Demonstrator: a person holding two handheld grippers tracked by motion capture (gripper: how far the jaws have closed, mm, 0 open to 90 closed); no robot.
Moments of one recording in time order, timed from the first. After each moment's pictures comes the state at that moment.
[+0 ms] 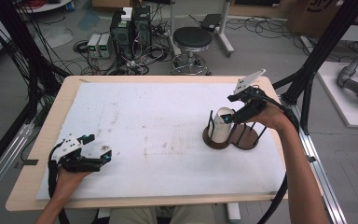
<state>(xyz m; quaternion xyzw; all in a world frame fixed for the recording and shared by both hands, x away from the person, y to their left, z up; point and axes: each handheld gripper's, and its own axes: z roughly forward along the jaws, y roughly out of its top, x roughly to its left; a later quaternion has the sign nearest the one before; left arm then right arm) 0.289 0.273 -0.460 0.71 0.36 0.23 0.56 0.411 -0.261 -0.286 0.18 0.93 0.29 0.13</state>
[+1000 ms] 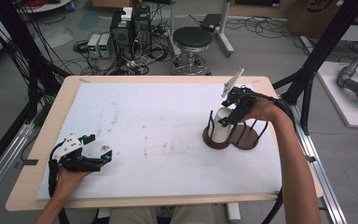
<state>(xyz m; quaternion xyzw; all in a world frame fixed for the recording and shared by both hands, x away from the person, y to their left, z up) 0.290 0.272 -0.460 0.72 0.36 0.23 0.55 0.436 -0.240 -0.300 0.14 0.97 0.18 0.08</state>
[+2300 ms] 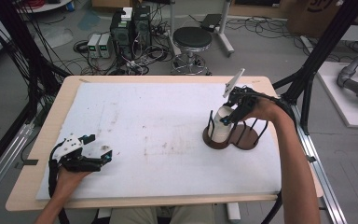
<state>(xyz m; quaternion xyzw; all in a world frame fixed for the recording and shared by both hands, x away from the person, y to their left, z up) 0.290 0.271 -0.460 0.72 0.36 0.22 0.55 0.436 -0.244 -0.298 0.13 0.97 0.18 0.08</state>
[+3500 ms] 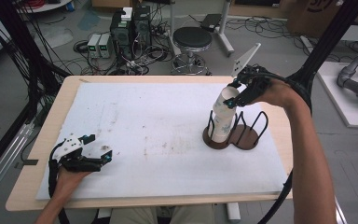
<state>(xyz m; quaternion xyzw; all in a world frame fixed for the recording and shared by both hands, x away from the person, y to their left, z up) 0.290 0.272 -0.460 0.72 0.36 0.23 0.55 0.417 -0.242 -0.214 0.13 0.96 0.21 0.13</state>
